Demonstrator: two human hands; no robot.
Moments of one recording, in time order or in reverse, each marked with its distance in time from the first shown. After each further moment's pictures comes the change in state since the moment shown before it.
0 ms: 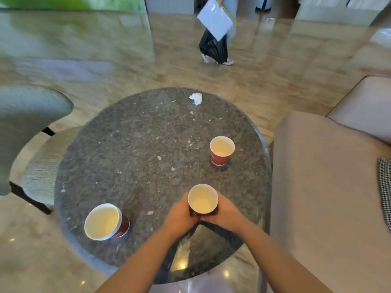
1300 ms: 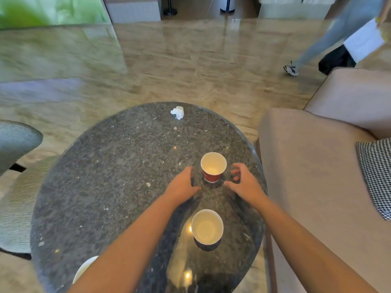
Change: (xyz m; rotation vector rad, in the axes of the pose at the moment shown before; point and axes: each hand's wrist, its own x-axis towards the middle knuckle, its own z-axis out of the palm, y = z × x) left_hand 0.118 0.070 -0.055 0.314 -0.132 0.115; right_hand 0.058 -0.011 -0.091 -0.023 0.447 0.184
